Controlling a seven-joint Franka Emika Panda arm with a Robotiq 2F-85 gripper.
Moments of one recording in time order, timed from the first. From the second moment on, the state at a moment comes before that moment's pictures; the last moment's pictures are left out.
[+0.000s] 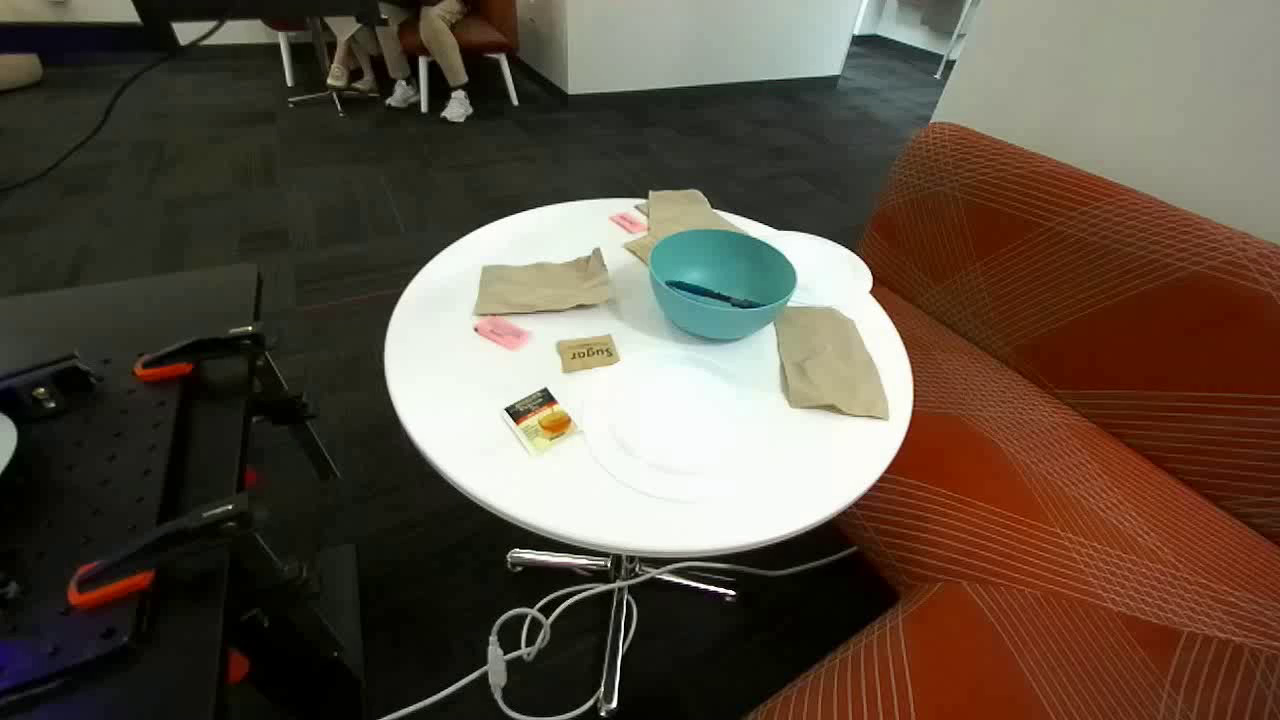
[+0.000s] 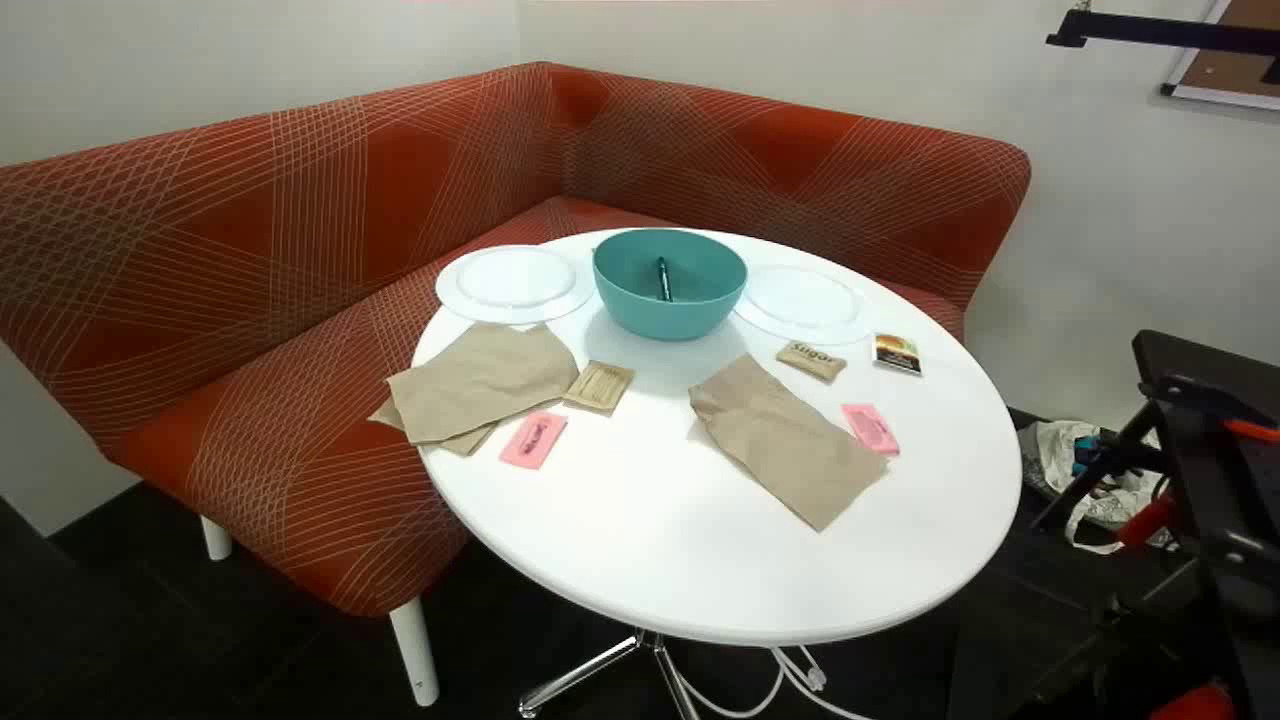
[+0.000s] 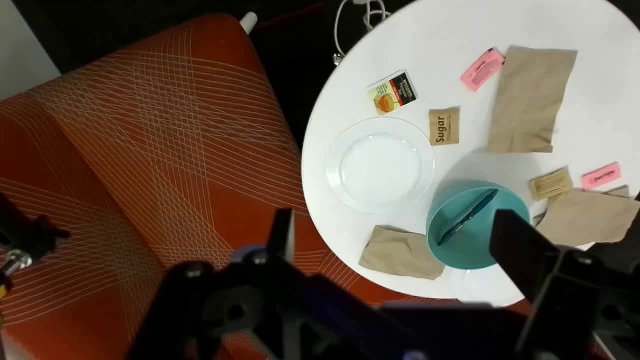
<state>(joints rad) -0.16 -0.71 -0.13 -2.44 -0.10 1.91 0.02</state>
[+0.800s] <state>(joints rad) -0.14 -0.69 -0.07 -2.44 -0.08 1.91 0.07</state>
